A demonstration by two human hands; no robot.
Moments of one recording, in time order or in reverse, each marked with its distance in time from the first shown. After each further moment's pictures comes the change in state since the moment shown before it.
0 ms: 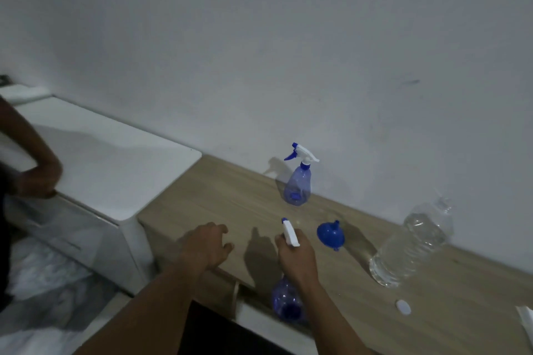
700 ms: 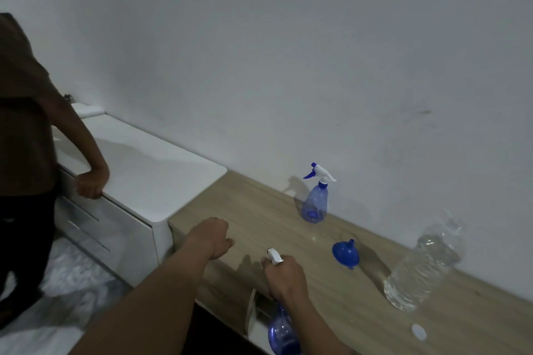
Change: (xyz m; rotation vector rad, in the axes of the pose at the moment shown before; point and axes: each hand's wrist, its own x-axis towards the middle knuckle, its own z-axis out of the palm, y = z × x) left_hand -0.020 -0.028 -0.041 0.115 0.025 -0.081; right_hand -0.052 -0.025 0.030 -0.313 -0.202 0.037
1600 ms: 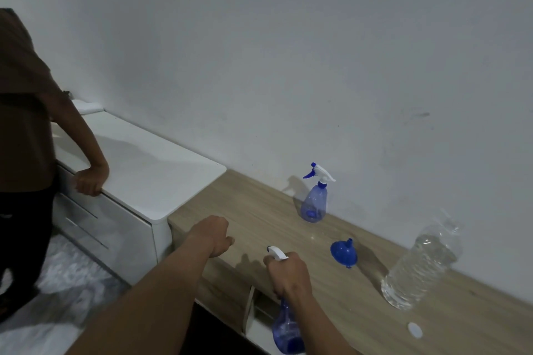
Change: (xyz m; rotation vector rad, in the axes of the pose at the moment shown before) left_hand -0.004 0.000 -0.003 -0.013 0.013 0.009; right_hand -0.003 -0.003 -0.008 0.022 0.000 0.032
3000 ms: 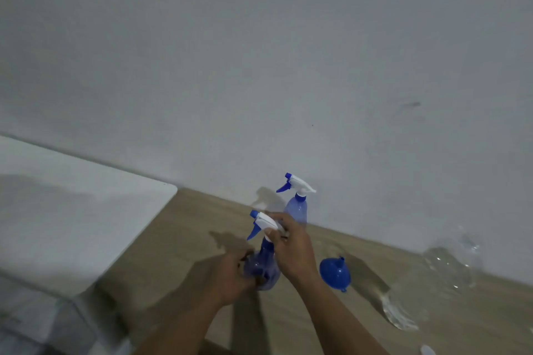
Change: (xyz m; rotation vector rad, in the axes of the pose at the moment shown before) left_hand 0.093 0.074 0.029 -0.595 -0.159 0.271; right_hand 0.139 -0.053 -0.044 0.207 0.249 -0.315
